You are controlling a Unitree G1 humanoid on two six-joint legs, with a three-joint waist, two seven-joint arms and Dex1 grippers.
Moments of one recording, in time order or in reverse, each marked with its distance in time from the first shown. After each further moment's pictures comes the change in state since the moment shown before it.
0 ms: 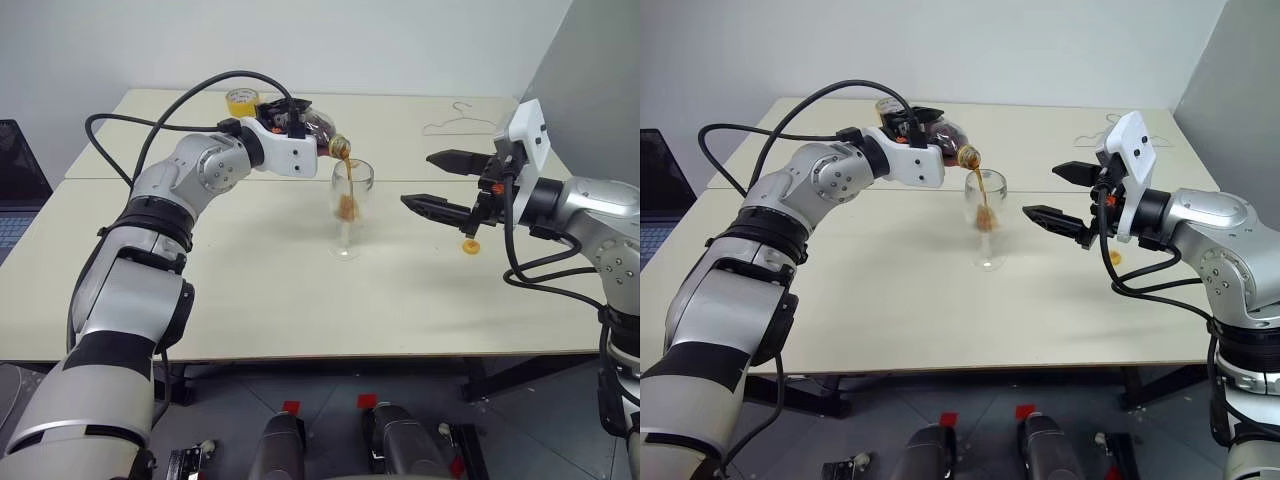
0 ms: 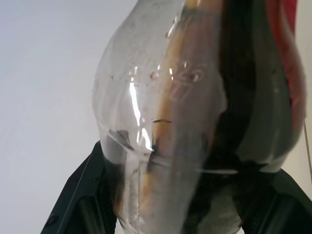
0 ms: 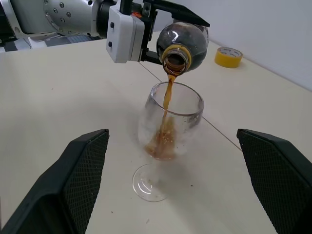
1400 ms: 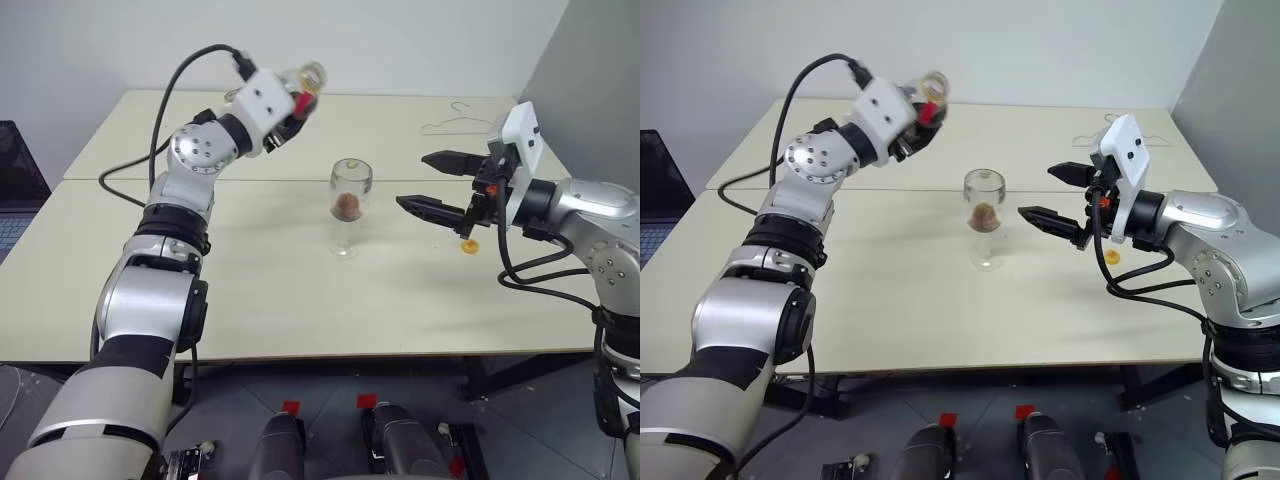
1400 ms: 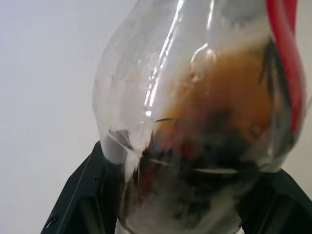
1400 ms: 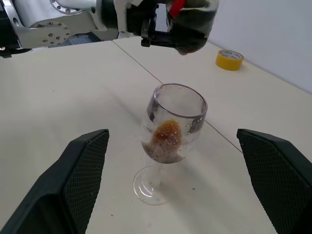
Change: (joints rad) left arm 0.090 -0.098 0.379 -0.078 -0.594 0.391 -0.333; right arm 0.001 0.020 0.022 0.011 -0.007 -0.034 -0.003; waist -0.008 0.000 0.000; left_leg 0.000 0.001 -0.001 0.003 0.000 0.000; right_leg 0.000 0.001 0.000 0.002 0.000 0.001
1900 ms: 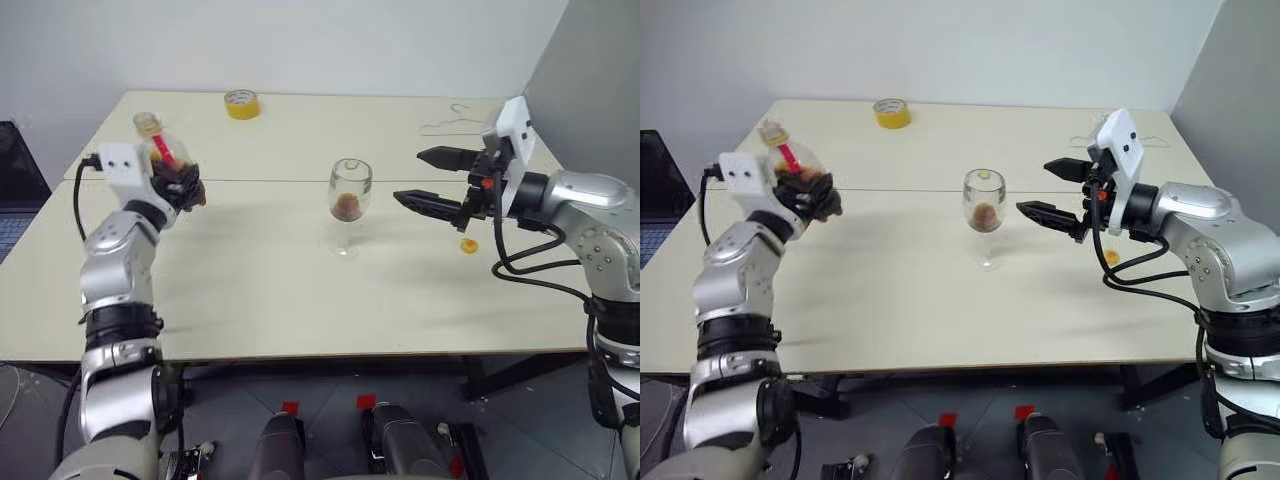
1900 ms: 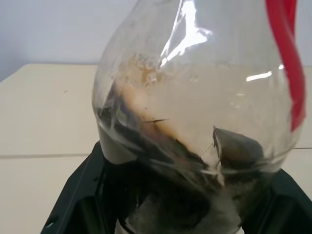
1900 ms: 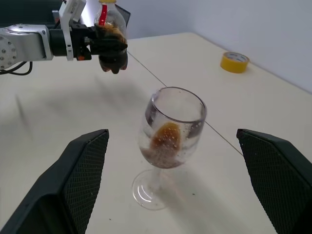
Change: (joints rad) left arm 0.589 0.024 0.395 -0.650 -0.354 0.616 0.210; right arm -0.077 0.016 0.050 0.124 -0.048 -0.060 0.083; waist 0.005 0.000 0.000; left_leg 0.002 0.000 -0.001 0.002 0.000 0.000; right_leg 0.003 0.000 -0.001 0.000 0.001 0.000
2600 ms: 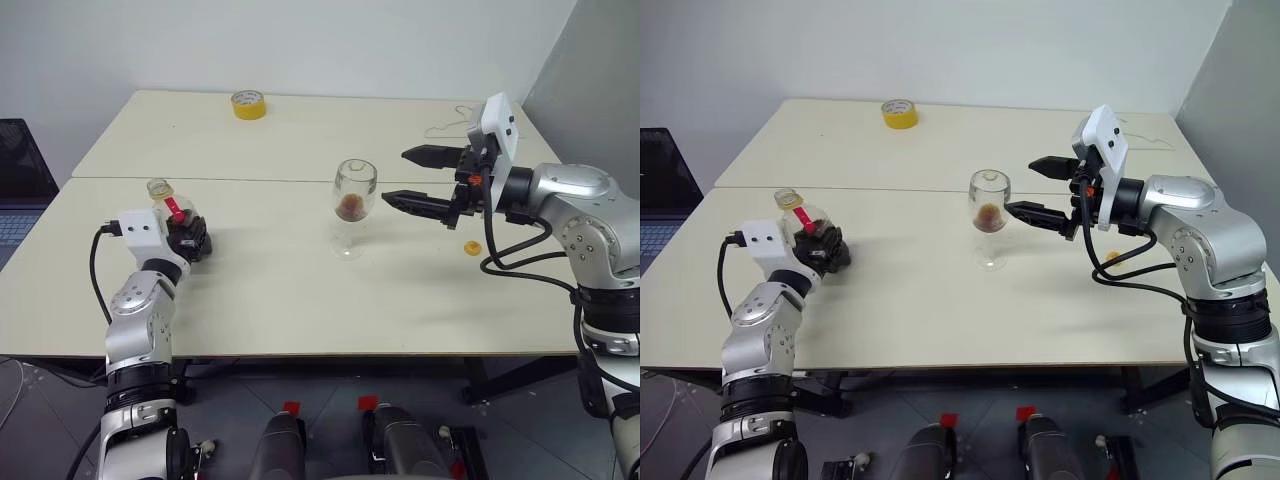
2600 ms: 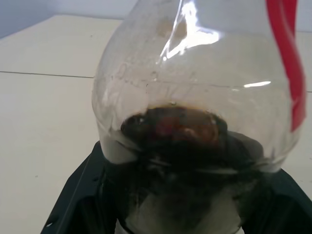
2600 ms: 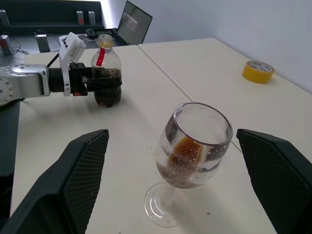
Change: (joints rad) left arm 0.216 -0.106 -0.025 -0.073 0.018 -0.107 0.100; right arm -0.037 0.031 0.032 0.044 -0.031 -0.023 0.058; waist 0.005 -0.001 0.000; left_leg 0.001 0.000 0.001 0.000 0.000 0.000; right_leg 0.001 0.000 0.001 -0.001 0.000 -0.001
